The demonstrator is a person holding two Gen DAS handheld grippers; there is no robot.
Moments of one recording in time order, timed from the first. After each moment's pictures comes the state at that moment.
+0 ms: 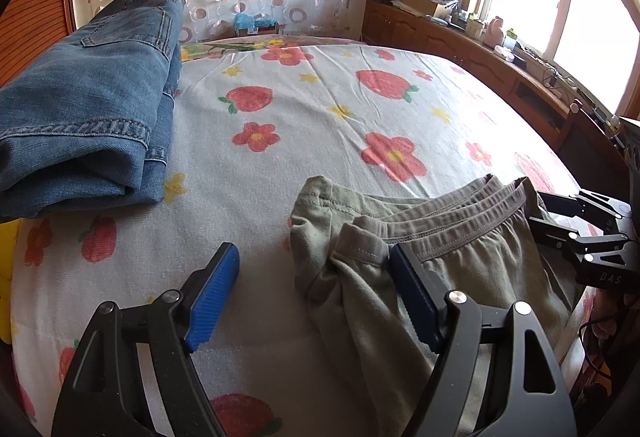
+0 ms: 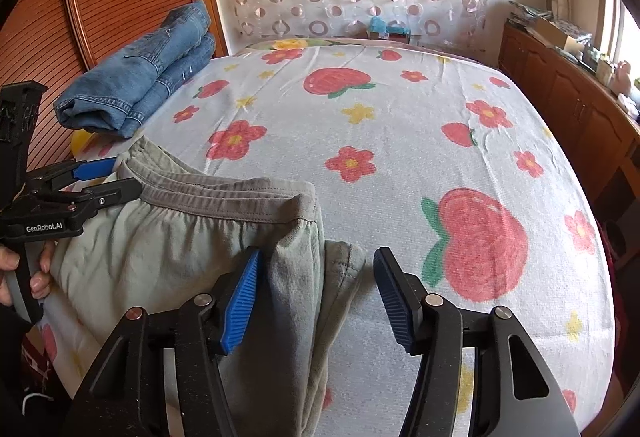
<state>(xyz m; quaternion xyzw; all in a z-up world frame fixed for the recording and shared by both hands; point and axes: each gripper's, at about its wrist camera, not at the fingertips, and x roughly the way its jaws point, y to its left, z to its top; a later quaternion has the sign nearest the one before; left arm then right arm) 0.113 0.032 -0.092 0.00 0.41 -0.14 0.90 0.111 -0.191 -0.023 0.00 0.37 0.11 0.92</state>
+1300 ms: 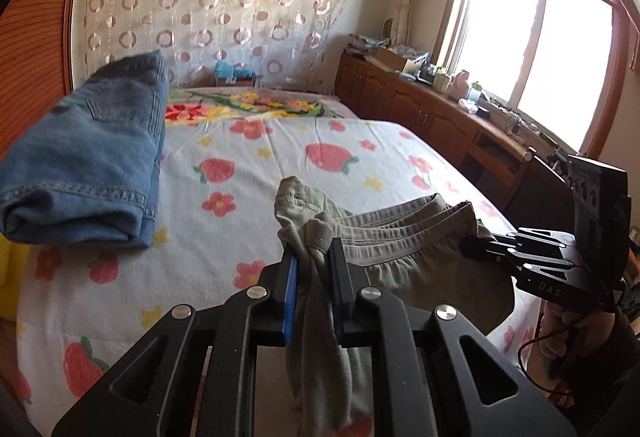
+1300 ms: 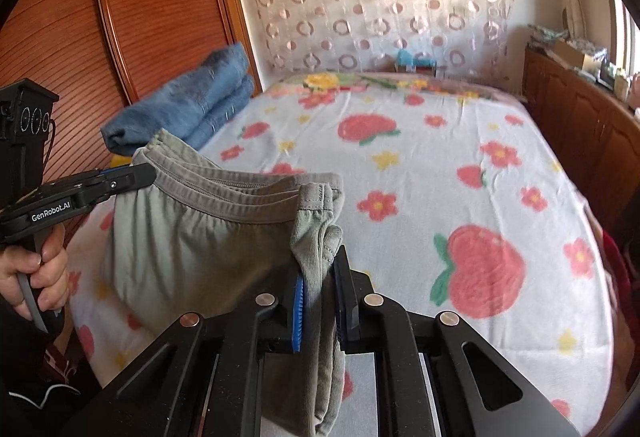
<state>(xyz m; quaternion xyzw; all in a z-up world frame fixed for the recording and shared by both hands) 0.073 0.025 -0.028 -0.05 0.32 -0.19 0.93 0.076 -0.210 0.007 0.02 0.30 0.17 0.94</state>
